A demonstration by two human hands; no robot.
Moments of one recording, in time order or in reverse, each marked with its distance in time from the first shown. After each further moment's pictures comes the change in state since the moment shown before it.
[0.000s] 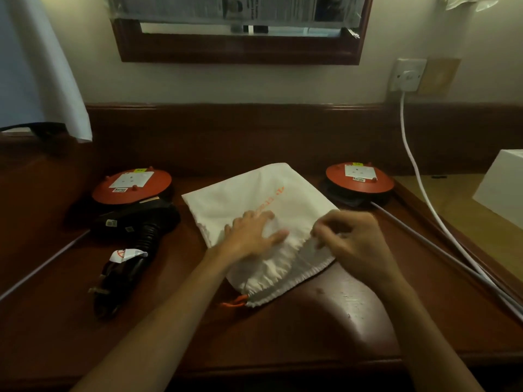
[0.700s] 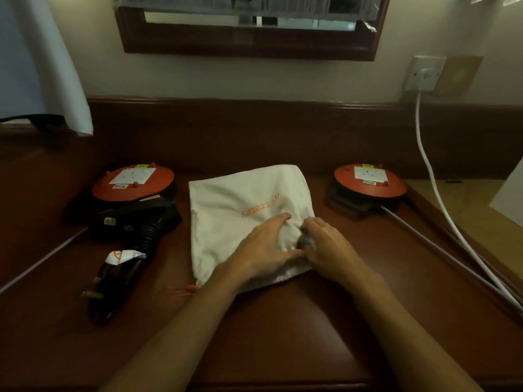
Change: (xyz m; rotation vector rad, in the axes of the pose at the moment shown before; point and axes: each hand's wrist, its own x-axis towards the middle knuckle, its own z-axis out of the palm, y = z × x) left_hand -0.014 0.014 0.017 -0.321 0.136 0.168; right_hand 0.035 0.051 0.056 -0.471 -0.382 0.091
